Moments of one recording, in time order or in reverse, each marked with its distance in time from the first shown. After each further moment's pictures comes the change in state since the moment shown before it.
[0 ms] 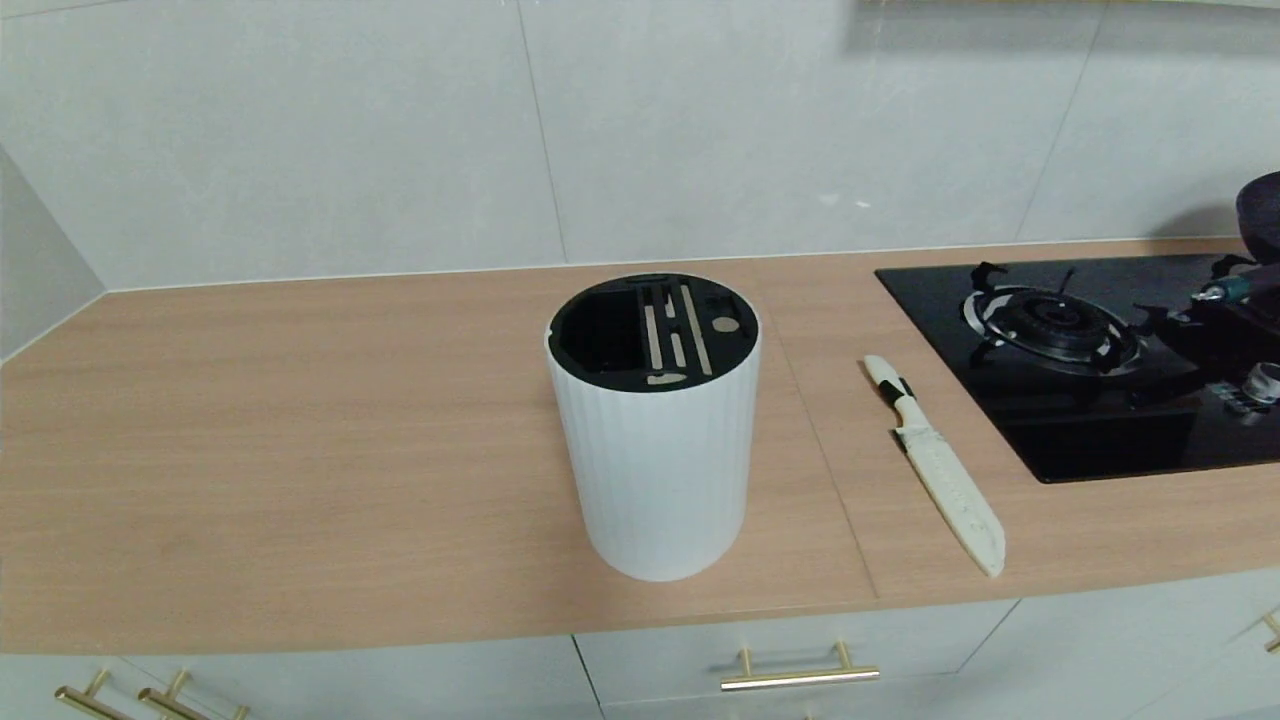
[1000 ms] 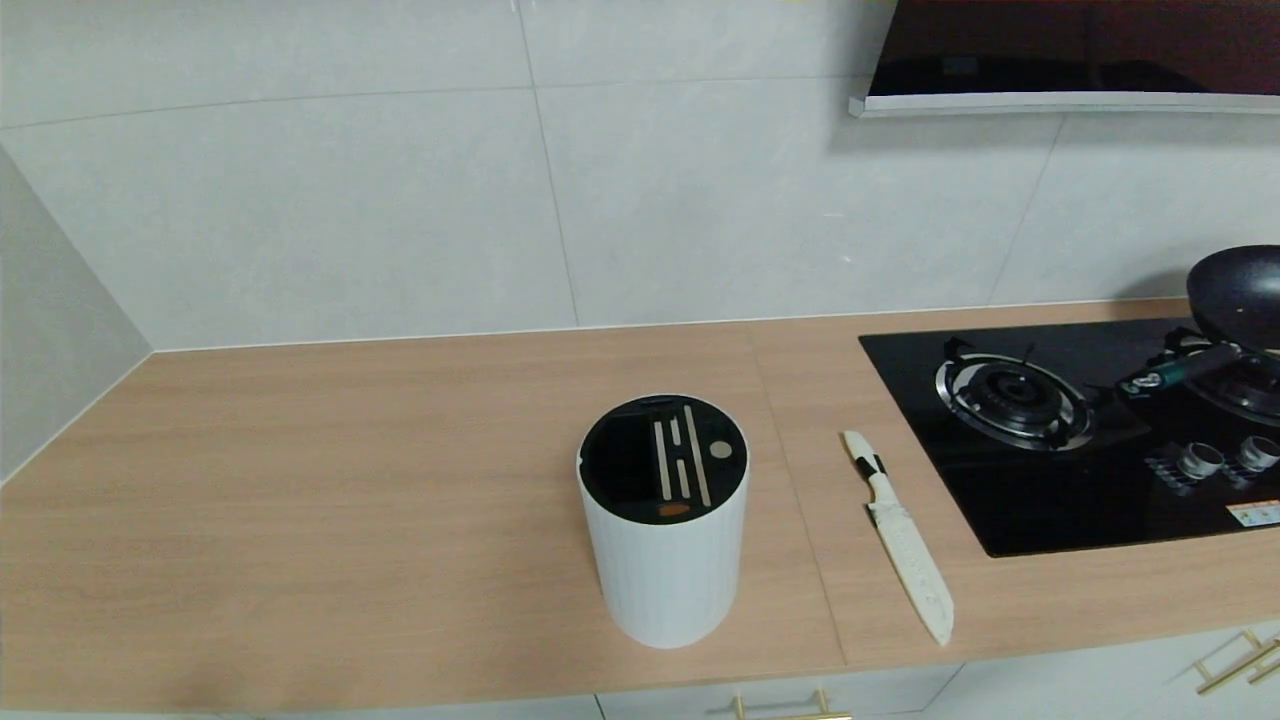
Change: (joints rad) left arm 0.000 0.000 0.000 0.001 0.000 0.000; right arm 0.000 0.000 0.000 0.000 0.000 0.000
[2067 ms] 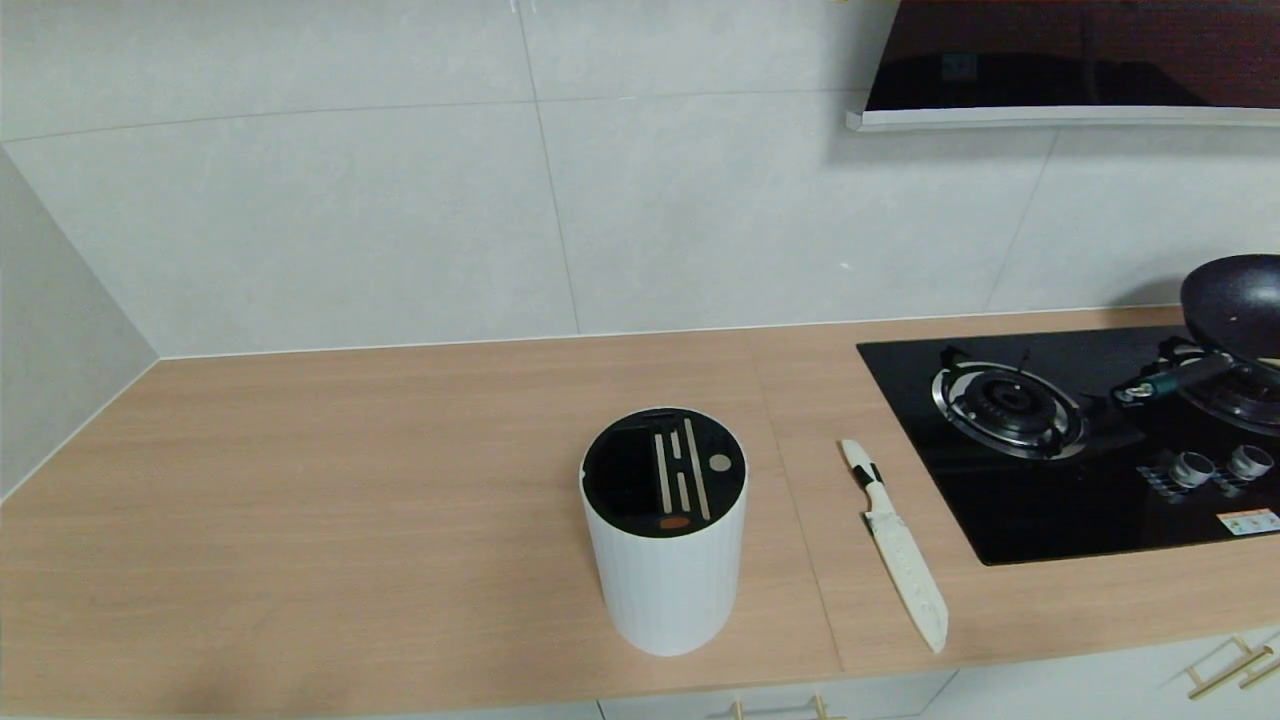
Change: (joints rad) left arm 0.000 0.000 0.000 0.000 0.000 0.000; right arm 0.016 0.056 -0.109 0.011 0.050 -0.012
